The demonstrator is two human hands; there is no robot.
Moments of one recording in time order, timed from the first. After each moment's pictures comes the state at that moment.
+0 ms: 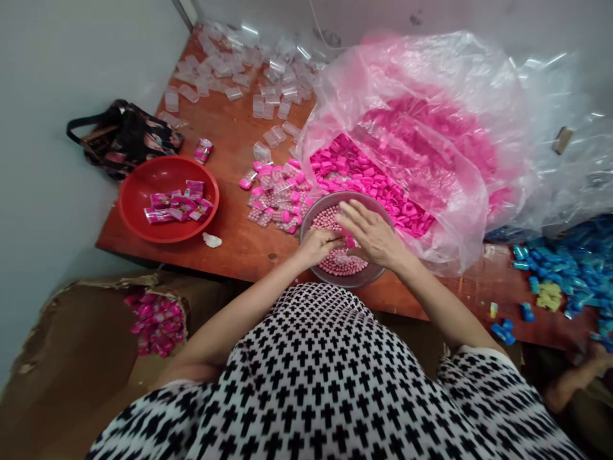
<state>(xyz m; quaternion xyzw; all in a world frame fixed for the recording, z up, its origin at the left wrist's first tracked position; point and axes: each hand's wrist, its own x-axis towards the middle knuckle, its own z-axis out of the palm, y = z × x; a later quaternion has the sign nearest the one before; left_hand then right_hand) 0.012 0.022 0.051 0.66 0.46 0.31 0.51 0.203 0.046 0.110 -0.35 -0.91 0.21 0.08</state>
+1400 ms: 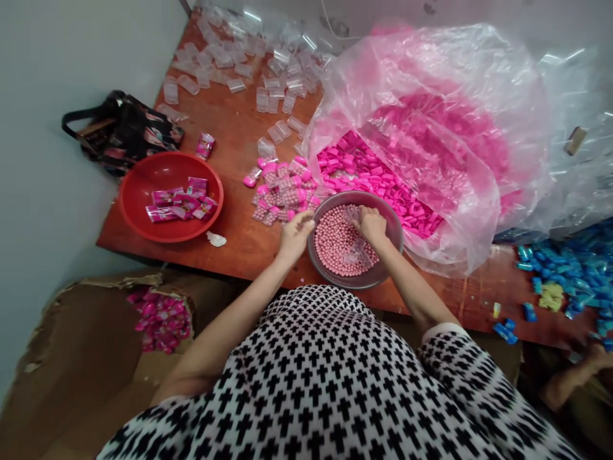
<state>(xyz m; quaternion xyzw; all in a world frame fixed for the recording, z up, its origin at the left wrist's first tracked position) -0.037 0.028 0.015 0.42 0.59 0.47 0.50 0.194 0.084 0.002 -0.65 -0.74 0.14 -0.05</state>
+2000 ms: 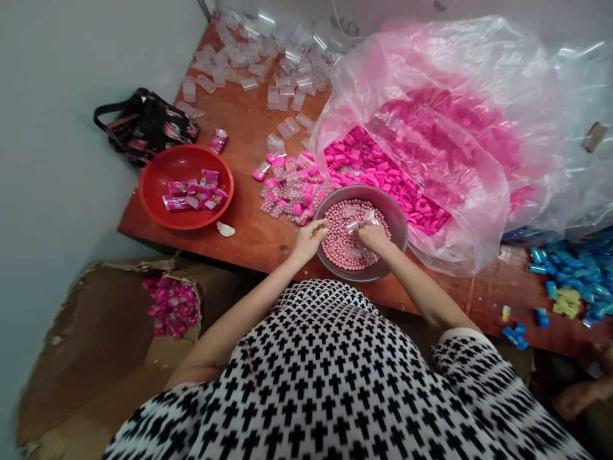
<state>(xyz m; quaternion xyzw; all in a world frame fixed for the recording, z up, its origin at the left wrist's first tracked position) -0.014 -0.004 0.006 0.46 0.60 0.40 0.52 0.196 0.052 -0.007 -0.48 -0.82 0.25 -0.15</state>
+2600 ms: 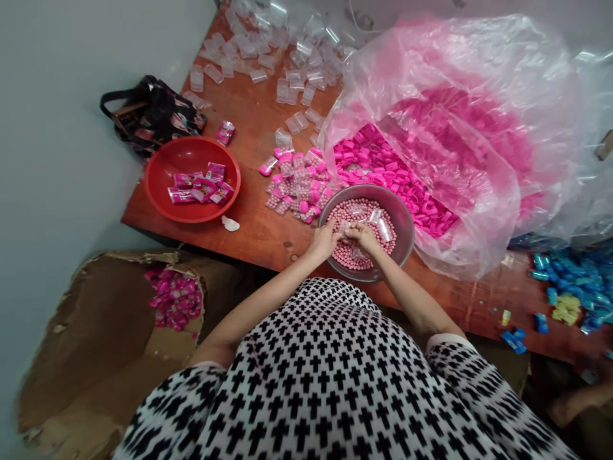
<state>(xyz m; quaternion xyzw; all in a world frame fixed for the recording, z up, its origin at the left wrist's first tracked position) 0.002 0.002 0.011 0.61 0.66 0.19 0.41 0.161 0.025 -0.041 -0.53 -0.34 0.72 0.28</state>
